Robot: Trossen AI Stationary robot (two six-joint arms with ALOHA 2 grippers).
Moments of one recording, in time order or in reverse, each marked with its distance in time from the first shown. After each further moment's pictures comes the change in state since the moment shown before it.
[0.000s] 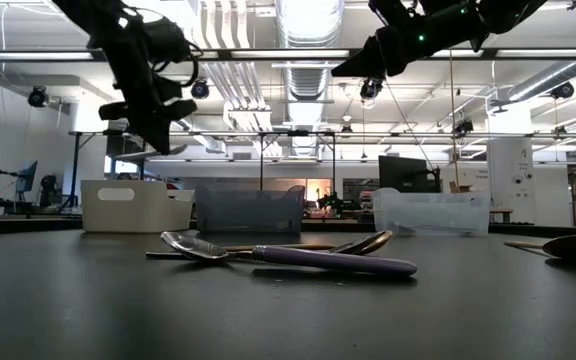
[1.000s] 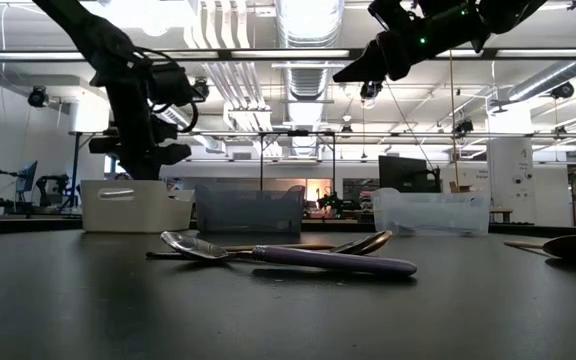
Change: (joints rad) left arm 0.035 0.142 -0.131 0.106 0.000 -0.057; right arm 0.000 0.000 0.000 -0.043 0.001 -0.002
